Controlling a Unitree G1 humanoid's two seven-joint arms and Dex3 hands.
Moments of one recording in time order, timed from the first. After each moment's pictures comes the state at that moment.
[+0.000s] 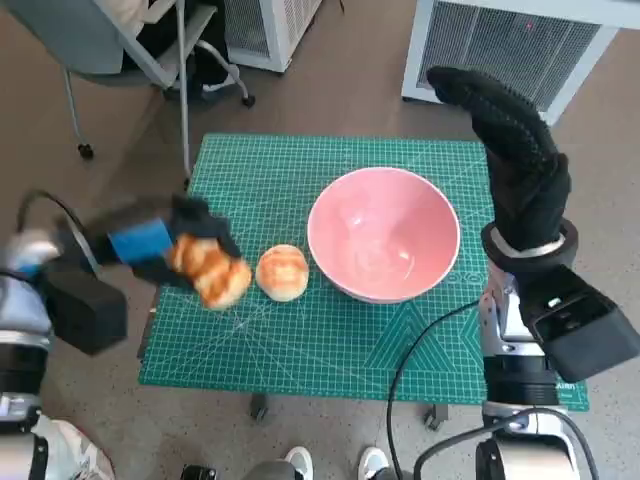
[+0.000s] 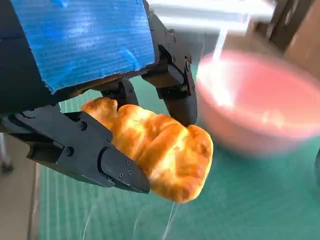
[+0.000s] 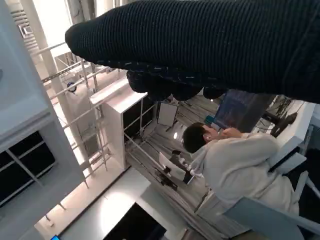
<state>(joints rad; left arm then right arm) -0.71 0.80 -0.11 0.50 0.07 -0.68 -0.74 -0.75 -0.16 -0.11 0.45 0.20 -0.83 0.36</state>
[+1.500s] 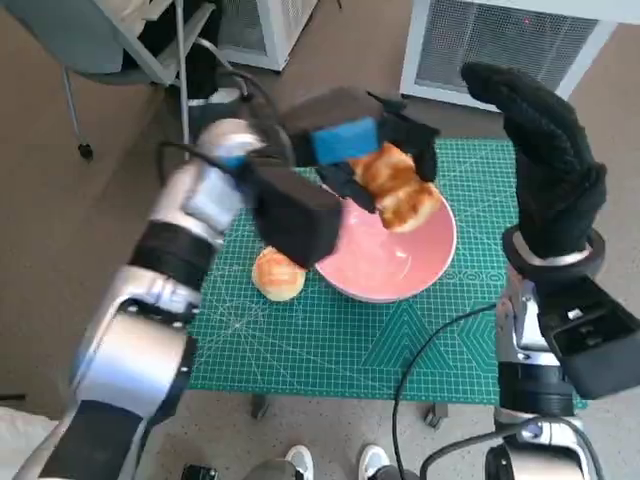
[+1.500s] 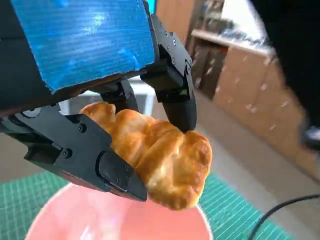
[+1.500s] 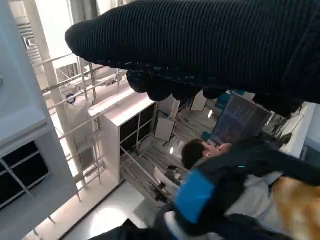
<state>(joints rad) -1.33 0.22 -0.38 1.15 0.45 -0.72 -0.42 -0.70 -0.19 -0.14 0.36 0.16 -0.81 0.30</state>
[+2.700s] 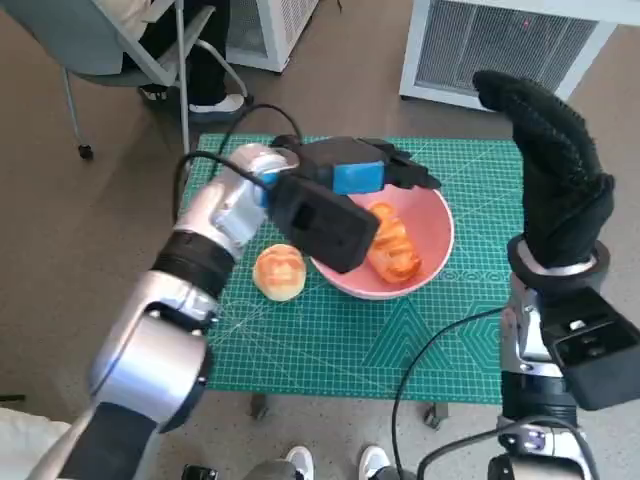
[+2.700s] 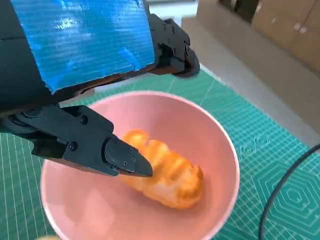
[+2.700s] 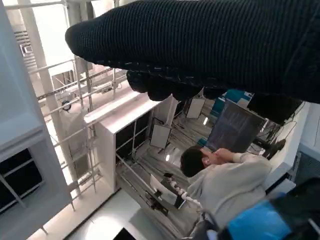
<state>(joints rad) -1.30 0.25 -0.40 1.12 0.47 -0.62 -0.58 -0.66 -0.19 -0.14 0.31 0.15 -0.79 0.26</state>
